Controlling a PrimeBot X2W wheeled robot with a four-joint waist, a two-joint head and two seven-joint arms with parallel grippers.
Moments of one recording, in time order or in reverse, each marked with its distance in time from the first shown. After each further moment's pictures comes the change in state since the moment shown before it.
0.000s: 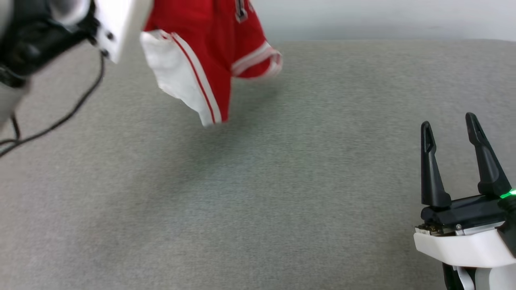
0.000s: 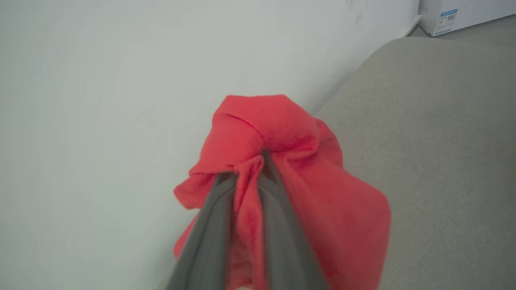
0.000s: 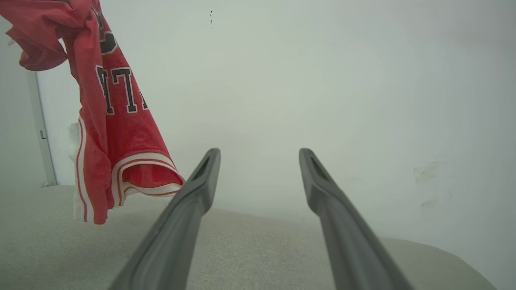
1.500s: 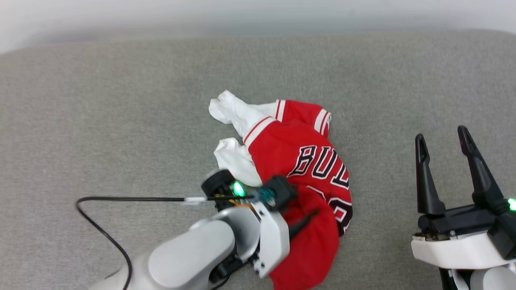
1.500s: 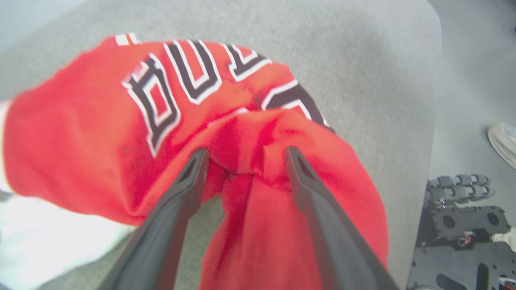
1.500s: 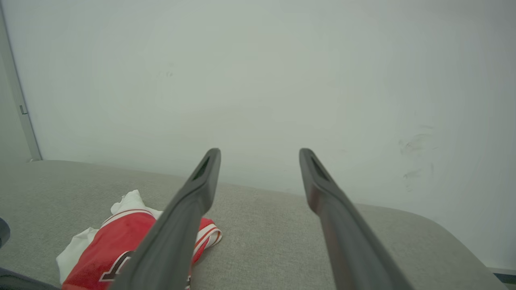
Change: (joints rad) left arm 0.686 -0.394 -0.281 0.201 0.228 0.068 -0.494; right arm 0.023 0.000 -0.008 0.048 -0.019 0.000 0.000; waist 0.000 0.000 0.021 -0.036
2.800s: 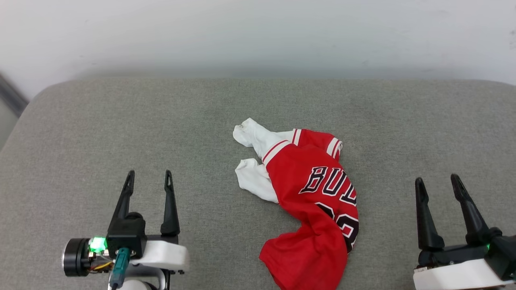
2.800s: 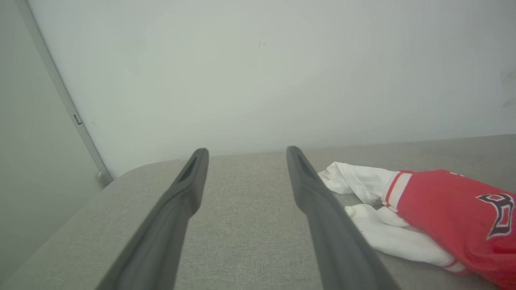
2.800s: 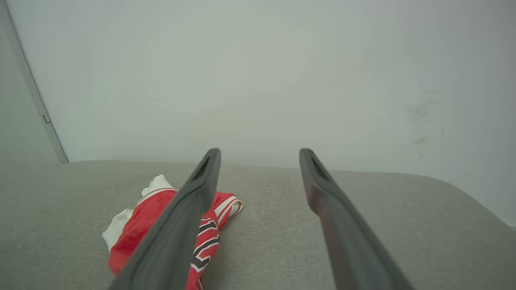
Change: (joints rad) left arm 0.635 -0.038 0.817 -0.222 0.418 0.452 -0.406; right arm 0.119 0.000 -0.033 0.116 0.100 0.000 0.000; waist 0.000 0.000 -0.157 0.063
